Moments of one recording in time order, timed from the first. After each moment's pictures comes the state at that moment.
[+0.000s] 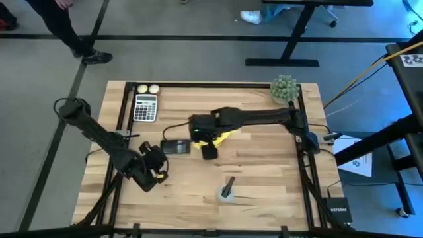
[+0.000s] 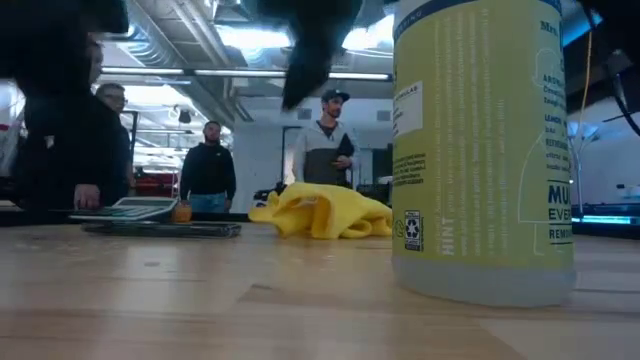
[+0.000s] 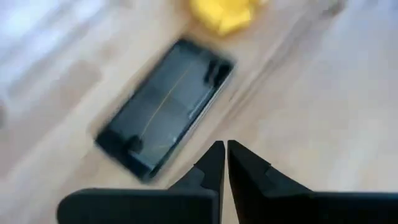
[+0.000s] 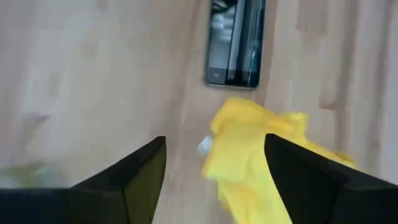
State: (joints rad) left arm -0.71 1.27 0.84 -0.82 -0.73 -1.13; right arm 0.05 2.05 2.06 -1.11 -0.04 -0.11
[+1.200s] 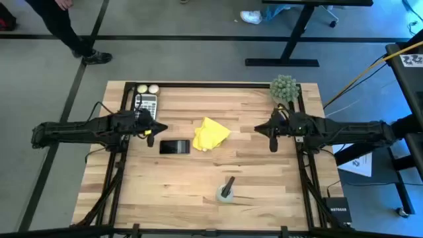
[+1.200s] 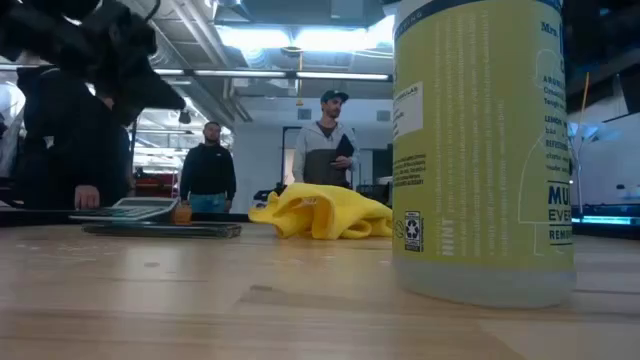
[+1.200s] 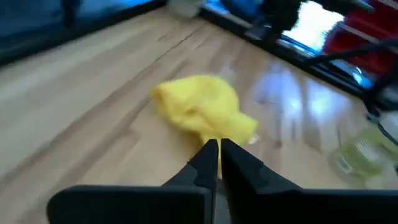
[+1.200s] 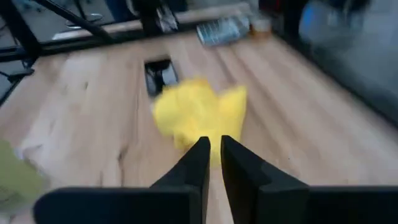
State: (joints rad) left arm 0.14 0.48 0.33 -0.25 -0.16 -0.40; right arm -0.06 0.55 0.35 -0.17 0.07 0.21
